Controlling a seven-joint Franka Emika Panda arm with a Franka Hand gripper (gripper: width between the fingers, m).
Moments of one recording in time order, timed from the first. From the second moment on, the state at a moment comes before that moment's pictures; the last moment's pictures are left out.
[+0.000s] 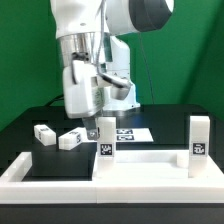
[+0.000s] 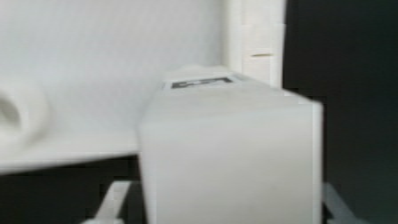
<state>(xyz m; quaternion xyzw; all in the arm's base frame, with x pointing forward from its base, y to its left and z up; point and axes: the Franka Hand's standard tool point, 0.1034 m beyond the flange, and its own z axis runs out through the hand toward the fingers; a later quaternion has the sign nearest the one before) 0.645 -0.079 0.099 -0.58 0.81 0.00 0.10</state>
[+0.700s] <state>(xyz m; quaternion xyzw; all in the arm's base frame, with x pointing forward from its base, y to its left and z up) 0.645 -0.068 0.101 -0.56 0.83 0.01 0.09</state>
